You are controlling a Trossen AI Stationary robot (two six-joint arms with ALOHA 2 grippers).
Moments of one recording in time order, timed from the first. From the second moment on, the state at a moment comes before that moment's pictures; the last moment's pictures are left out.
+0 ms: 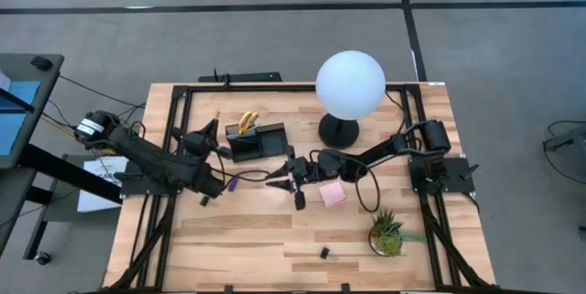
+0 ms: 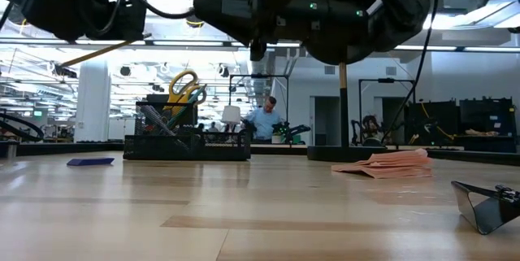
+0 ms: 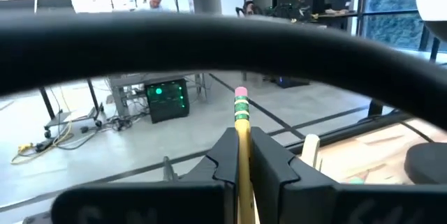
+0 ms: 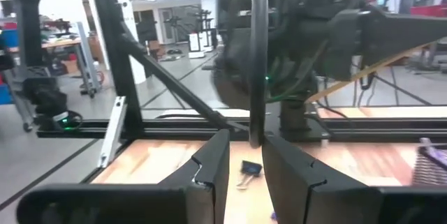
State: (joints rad) left arm -0.34 1.31 0.69 -1.40 -1.57 -1.96; right arm 0.11 1.97 0.95 1.06 -0.10 0.05
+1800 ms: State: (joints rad) left arm -0.79 1.31 0.69 0.27 -1.35 -0.39; right arm 0.17 1.96 1.08 1.08 -0.02 0.28
